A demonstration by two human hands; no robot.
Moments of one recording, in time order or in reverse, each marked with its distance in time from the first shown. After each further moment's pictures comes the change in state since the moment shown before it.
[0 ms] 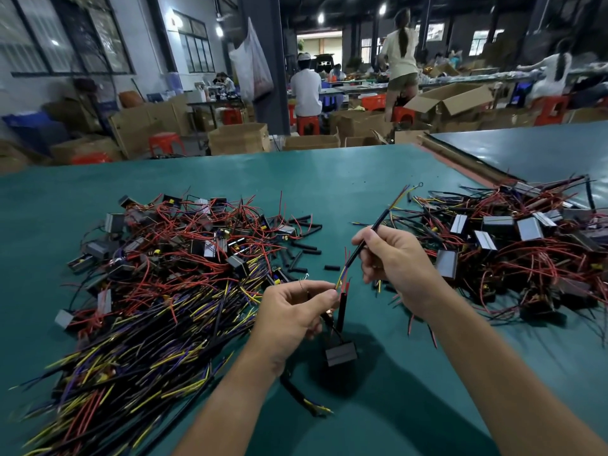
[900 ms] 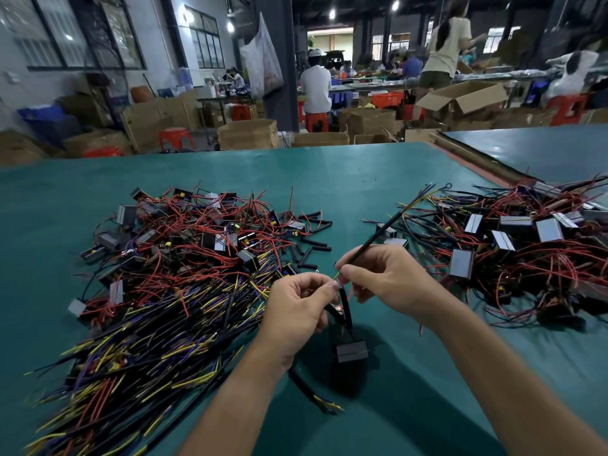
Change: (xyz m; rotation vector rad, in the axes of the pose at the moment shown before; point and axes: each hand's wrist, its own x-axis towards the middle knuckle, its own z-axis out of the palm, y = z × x) left_hand 0.003 0.000 -0.001 0.108 0.058 0.064; right_hand -0.008 0.013 0.013 -0.242 -0.246 -0.017
